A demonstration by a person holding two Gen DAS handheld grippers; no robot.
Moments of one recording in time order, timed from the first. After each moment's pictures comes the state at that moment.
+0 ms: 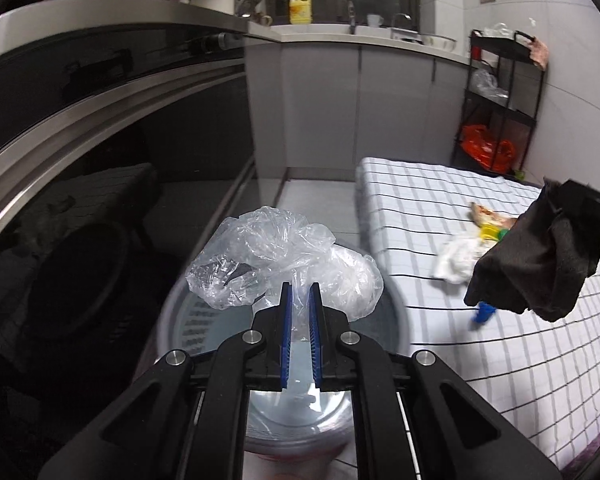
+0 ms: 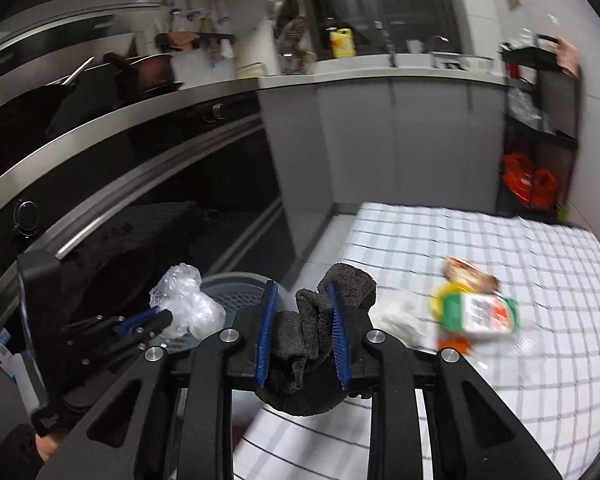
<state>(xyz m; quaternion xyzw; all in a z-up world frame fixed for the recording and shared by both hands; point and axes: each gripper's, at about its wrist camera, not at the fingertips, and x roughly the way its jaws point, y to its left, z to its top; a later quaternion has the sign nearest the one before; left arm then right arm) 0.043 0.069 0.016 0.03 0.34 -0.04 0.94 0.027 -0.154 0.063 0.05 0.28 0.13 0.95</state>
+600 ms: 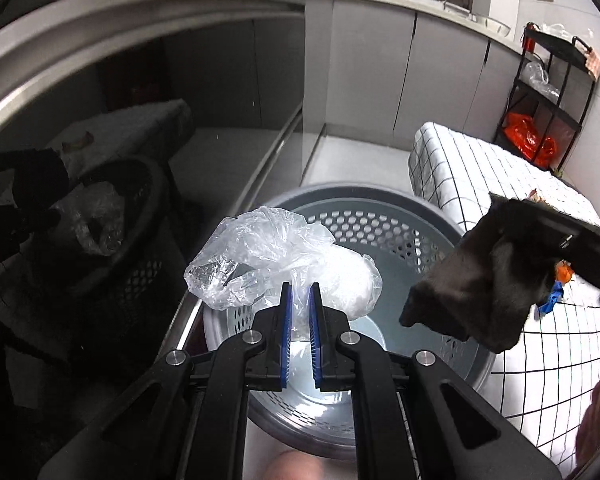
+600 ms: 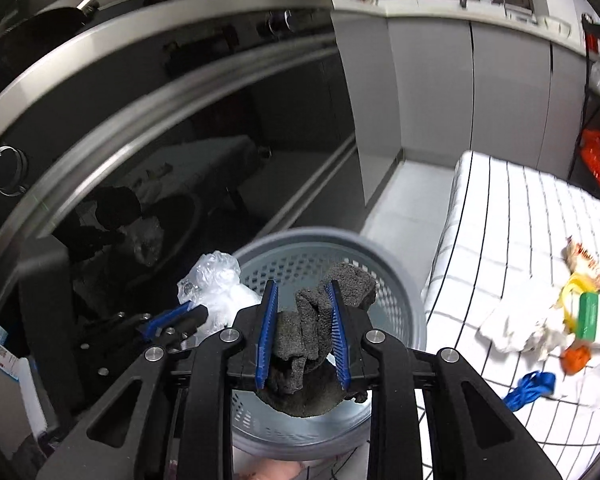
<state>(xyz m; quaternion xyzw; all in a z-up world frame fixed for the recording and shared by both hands) 0.083 0.132 -0.024 -0.01 0.42 0.00 0.91 0.117 -0.042 0.013 0.04 0.39 0.22 0.89</state>
